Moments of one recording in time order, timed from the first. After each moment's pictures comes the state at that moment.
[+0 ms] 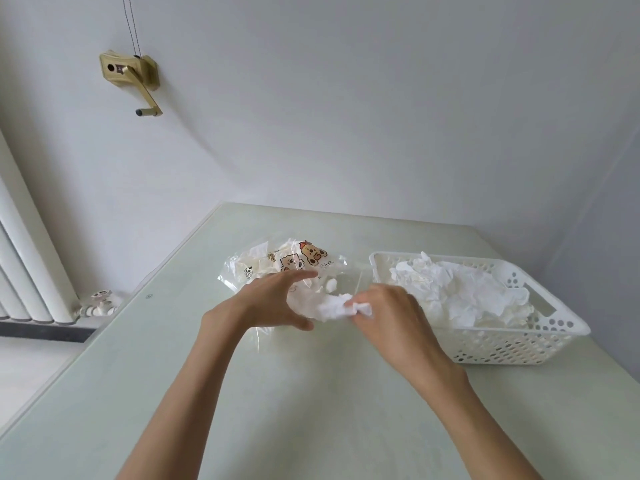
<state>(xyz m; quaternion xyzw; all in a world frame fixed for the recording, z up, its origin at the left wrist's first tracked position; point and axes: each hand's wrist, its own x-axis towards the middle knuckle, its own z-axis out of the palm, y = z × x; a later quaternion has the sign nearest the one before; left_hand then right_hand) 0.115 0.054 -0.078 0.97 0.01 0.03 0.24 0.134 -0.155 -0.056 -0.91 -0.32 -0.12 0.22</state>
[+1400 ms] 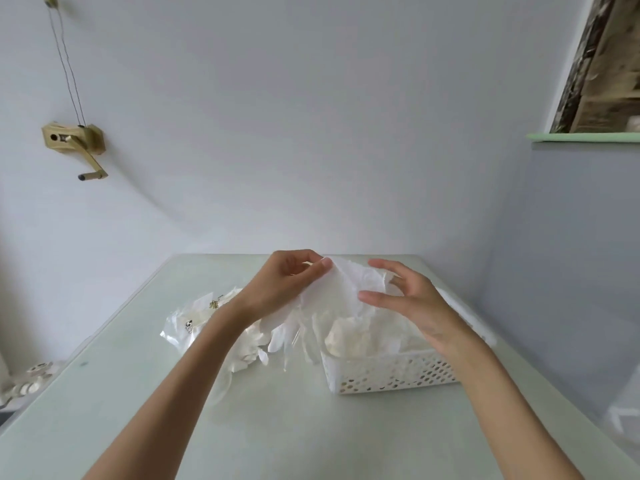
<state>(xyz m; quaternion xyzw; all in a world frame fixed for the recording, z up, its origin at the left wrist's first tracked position) 0.133 -0.048 0.019 0.82 -0.13 0.13 0.55 0.181 -0.261 0.007 -0.77 -0.20 0.05 0.61</state>
